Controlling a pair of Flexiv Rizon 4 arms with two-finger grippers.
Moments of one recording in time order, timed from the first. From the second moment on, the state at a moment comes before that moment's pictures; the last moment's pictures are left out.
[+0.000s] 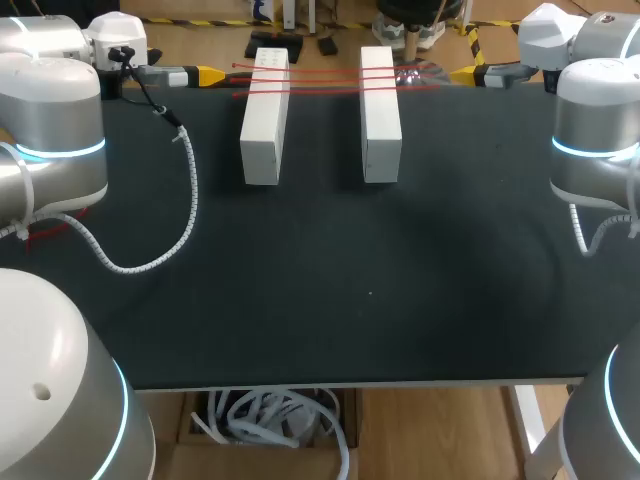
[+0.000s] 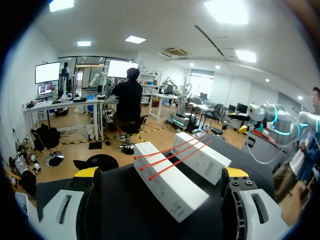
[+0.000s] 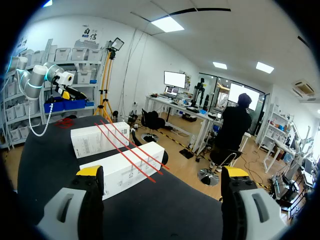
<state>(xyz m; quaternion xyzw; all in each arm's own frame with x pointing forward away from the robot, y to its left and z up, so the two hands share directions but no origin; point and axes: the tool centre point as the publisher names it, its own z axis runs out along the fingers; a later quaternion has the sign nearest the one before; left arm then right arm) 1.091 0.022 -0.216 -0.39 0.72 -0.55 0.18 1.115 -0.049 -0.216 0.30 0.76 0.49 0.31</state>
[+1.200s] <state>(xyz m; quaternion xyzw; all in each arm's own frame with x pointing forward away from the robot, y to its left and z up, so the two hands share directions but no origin) 1.058 -0.005 -0.219 -0.08 0.78 -0.61 0.15 1.115 -0.050 -0.216 0.30 0.76 0.49 0.31</state>
